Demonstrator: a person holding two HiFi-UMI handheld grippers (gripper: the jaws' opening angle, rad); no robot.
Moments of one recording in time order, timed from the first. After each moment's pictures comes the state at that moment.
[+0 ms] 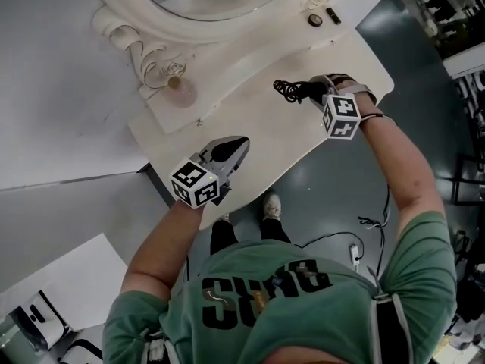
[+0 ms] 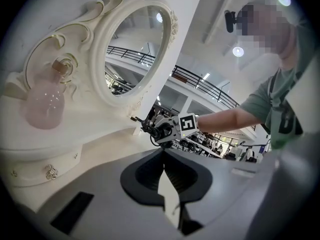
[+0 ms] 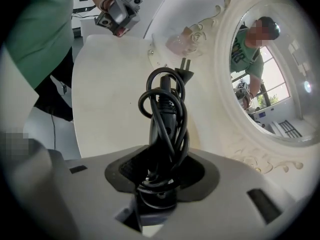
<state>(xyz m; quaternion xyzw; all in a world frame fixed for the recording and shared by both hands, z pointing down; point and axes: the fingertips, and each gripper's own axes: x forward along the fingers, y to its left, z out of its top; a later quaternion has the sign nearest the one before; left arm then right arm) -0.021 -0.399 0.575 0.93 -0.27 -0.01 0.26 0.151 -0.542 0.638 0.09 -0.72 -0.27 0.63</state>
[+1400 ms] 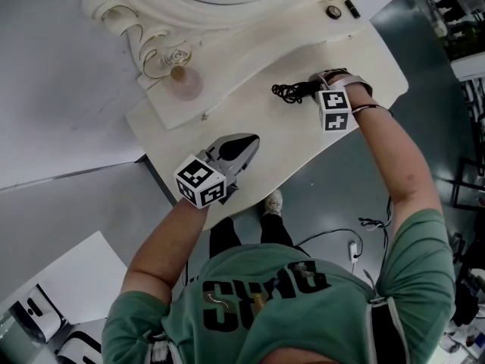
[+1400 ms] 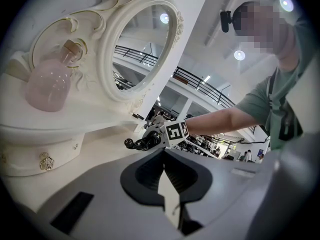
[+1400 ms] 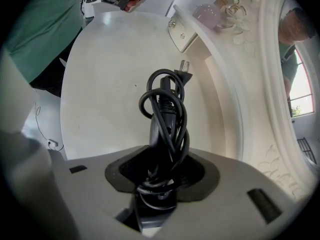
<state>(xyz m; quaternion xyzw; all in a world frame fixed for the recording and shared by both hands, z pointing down) -0.020 -0.407 0.603 0.93 -0.26 -0.02 0.27 0.138 -0.555 0.724 -0.01 -0.67 -0.27 0.69</state>
